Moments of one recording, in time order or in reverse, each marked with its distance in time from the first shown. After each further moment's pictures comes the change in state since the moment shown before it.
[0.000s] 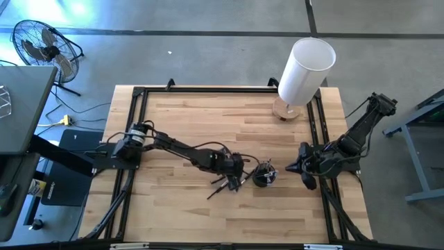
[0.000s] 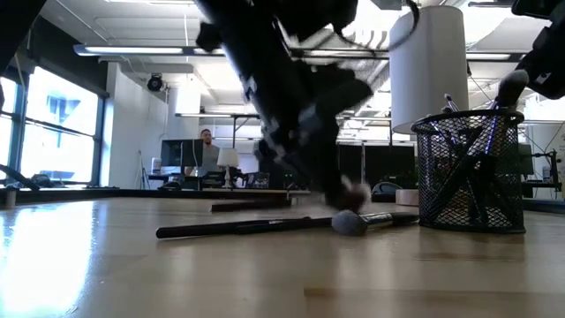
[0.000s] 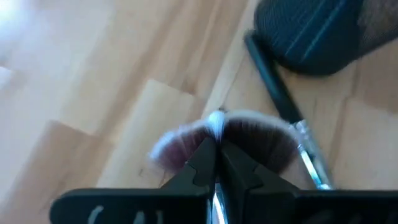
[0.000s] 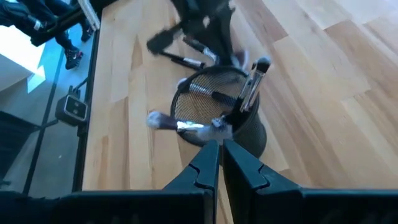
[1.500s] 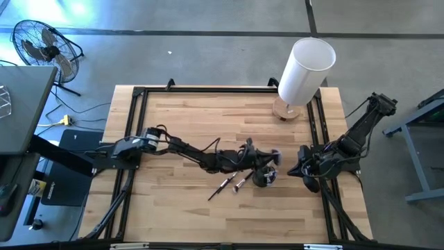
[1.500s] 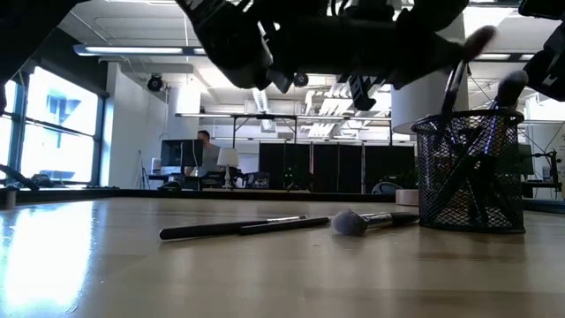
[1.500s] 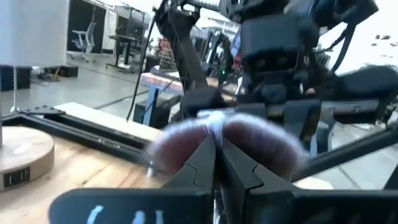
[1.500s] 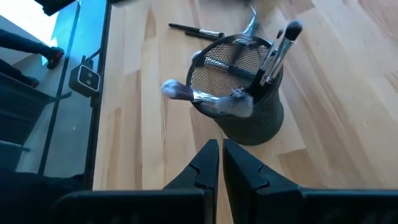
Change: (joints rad) left arm 0.028 0.193 0.042 1.288 -0.119 0.314; right arm 0.001 0.006 0.000 -0.006 -0.108 -0.025
